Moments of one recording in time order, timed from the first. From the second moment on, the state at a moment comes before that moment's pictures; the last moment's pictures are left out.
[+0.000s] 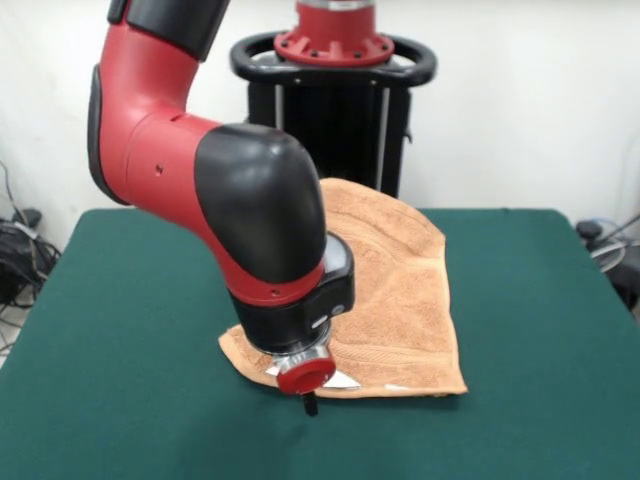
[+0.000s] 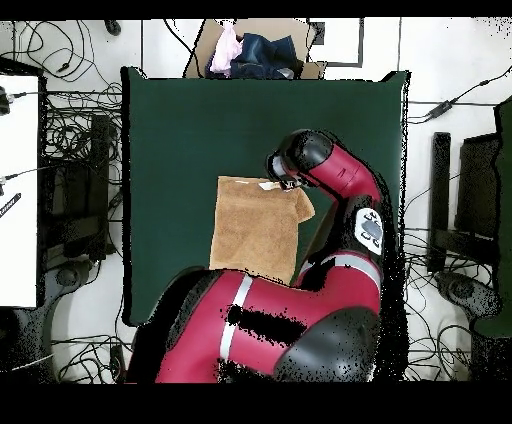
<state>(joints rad) -0.22 -0.19 -0.22 1.23 0.41 0.80 2.36</state>
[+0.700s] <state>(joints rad) -0.25 -0.18 -0.18 1.26 0.41 0.74 2.36</state>
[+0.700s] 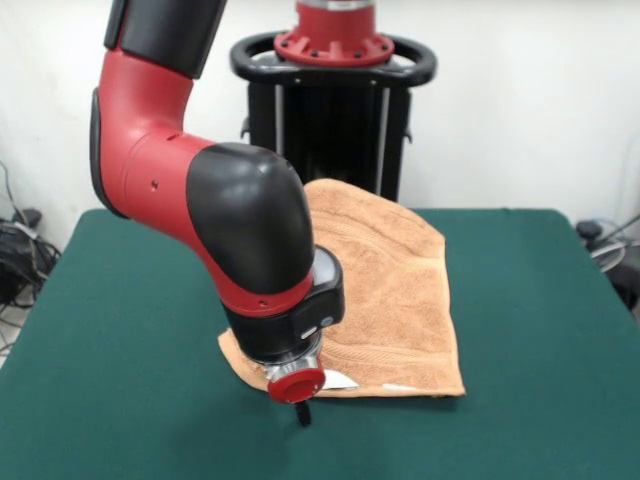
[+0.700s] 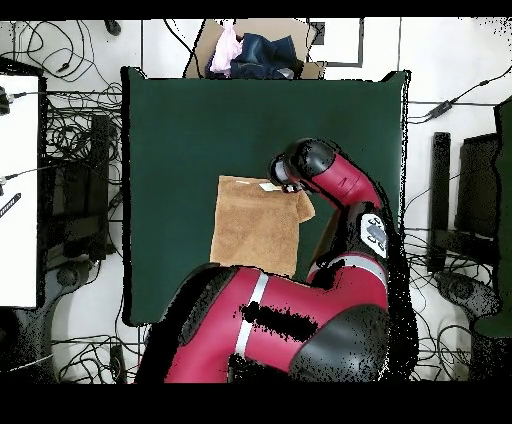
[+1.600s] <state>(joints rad) -0.25 -0.19 -0.18 1.28 0.41 0.72 2.36</state>
